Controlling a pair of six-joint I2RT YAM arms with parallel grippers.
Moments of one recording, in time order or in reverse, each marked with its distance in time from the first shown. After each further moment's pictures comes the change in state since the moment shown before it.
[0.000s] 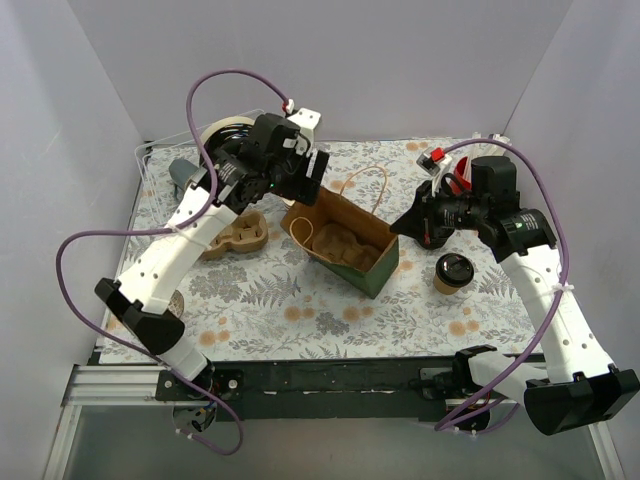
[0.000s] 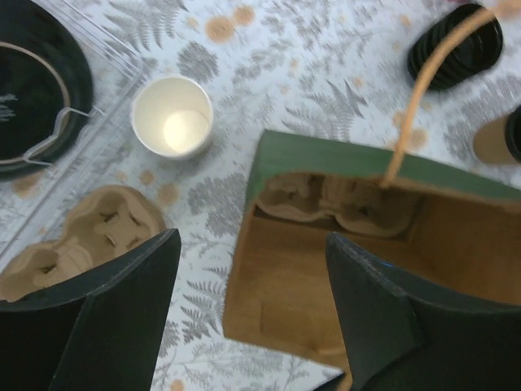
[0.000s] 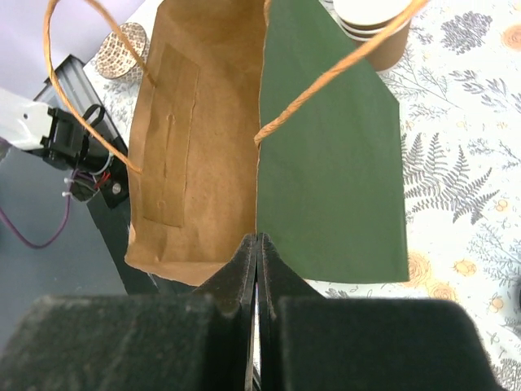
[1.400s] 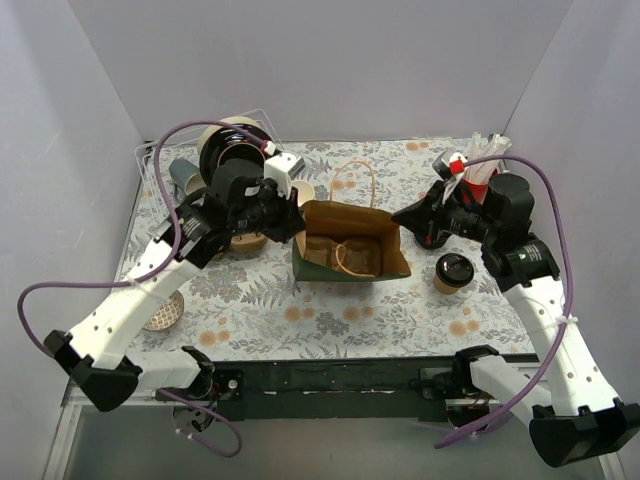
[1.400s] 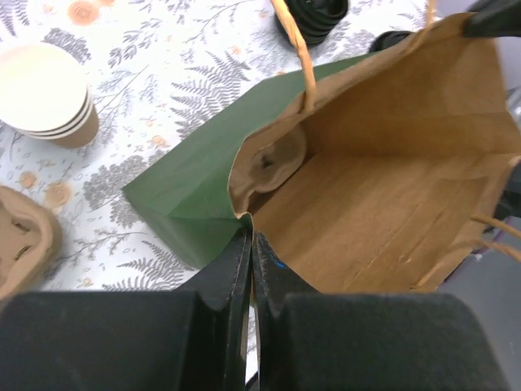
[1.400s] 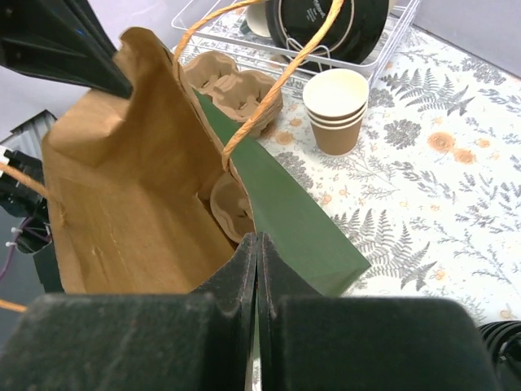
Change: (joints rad) left arm 0.002 -0.369 -0.497 0.234 0.351 -0.030; right arm 0.000 -0.153 -0.175 0.362 0.028 0.057
